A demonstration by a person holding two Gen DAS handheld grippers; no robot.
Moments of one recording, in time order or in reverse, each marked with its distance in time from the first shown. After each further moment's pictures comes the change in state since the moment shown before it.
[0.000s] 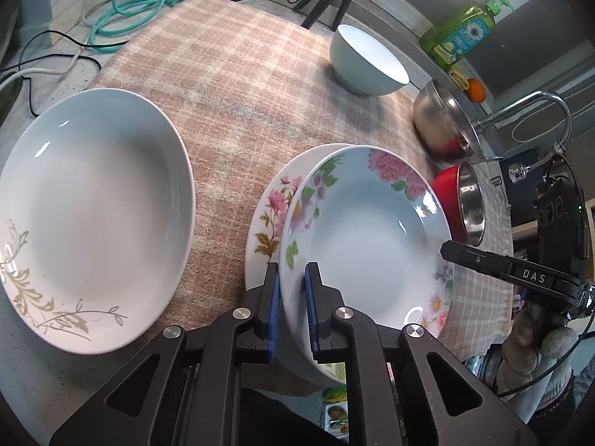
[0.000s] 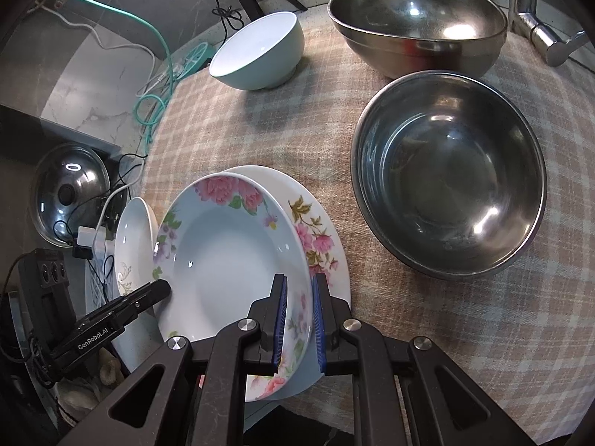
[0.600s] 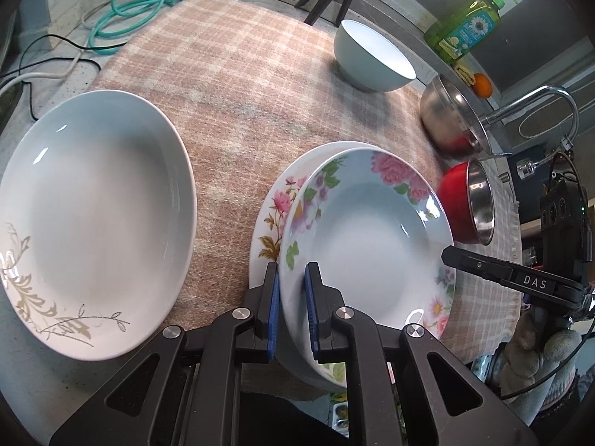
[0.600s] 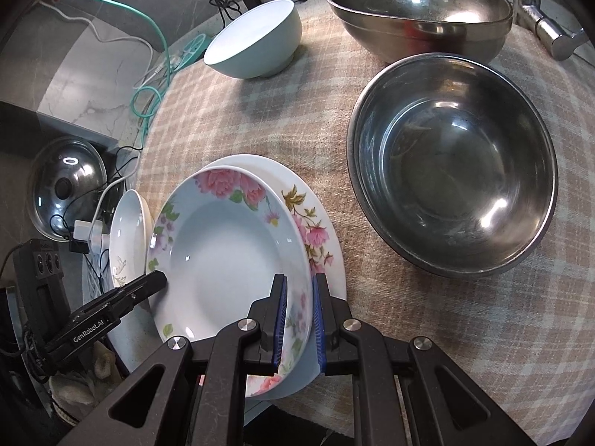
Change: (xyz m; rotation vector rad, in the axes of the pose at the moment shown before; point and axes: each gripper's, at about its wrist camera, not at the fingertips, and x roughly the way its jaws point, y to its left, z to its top) left arm 0.006 -0.002 0.002 0.012 0.007 0.033; right arm 0.011 -0.001 0.000 -0.012 0.025 0.000
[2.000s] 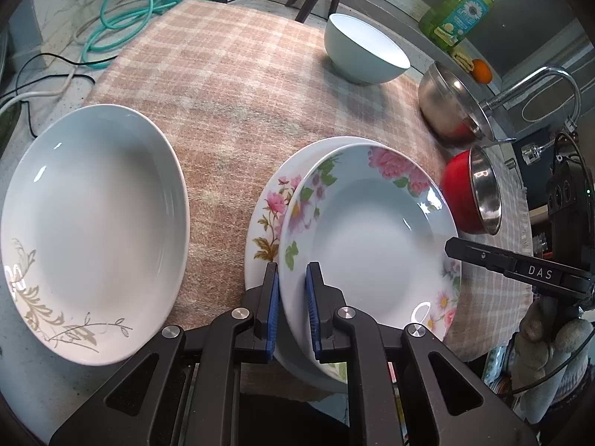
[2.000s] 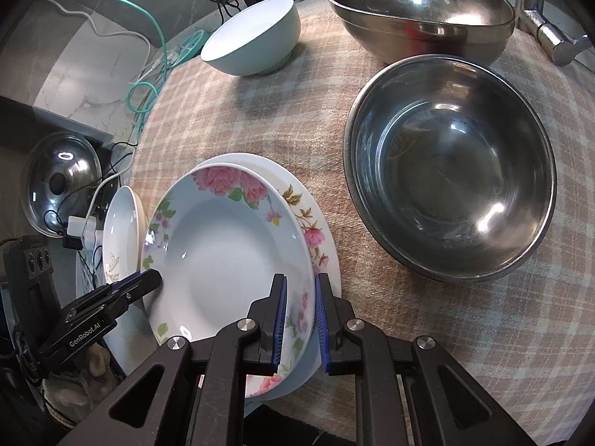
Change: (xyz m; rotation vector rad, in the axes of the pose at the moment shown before) left arm 0.001 -0.009 0.000 0.056 0.005 0.044; right arm 0.003 -0.002 0.001 -0.015 0.005 -0.021
